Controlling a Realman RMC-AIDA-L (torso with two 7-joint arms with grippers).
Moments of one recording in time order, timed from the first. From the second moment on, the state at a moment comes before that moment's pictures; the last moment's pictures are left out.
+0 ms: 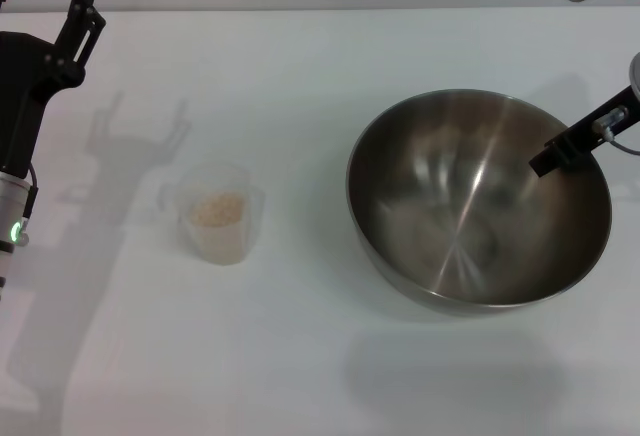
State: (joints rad) left arm -0.37 -2.08 -0.77 -0.34 2.27 1.44 -0.10; right arm 0.69 2.07 -1.16 -1.21 0.35 1.54 -0.54
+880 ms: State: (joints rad) left arm -0.38 -2.08 -0.77 -0.34 2.27 1.44 -0.10; right arm 0.65 2.07 -1.10 -1.36 0.49 1.53 -0.57
